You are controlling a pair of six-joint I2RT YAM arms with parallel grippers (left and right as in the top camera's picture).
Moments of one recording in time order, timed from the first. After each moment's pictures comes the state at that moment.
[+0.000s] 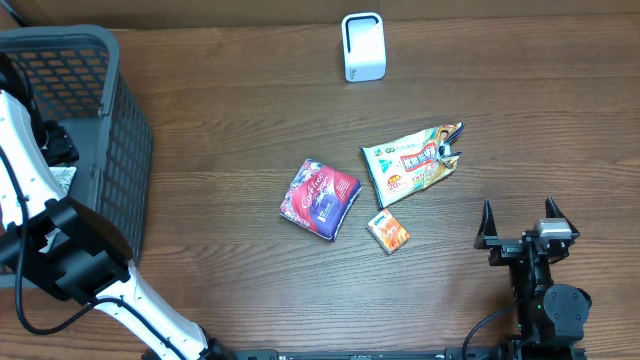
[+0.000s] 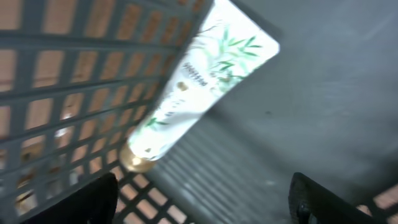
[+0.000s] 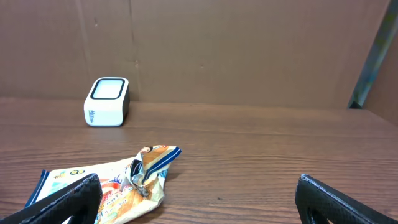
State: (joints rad) left arm 0.59 2.16 2.18 -1.45 -0.40 0.00; right arm -0.03 0.01 0.02 -0.04 -0.04 -0.03
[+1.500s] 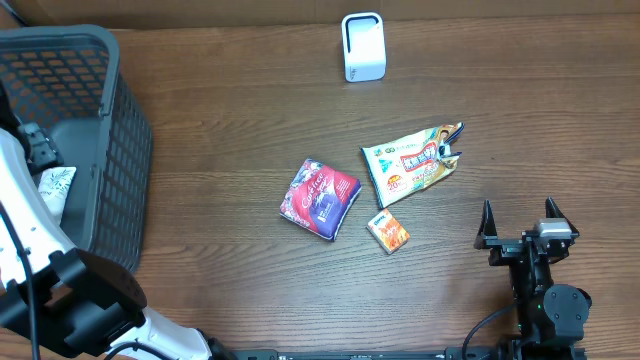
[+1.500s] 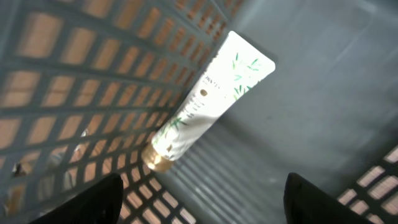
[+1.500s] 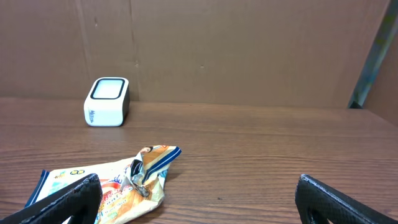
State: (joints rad) left arm 0.62 1.84 1.88 -1.22 -0.34 0.09; right arm -0.03 0.01 0.02 -0.03 -0.04 -0.03
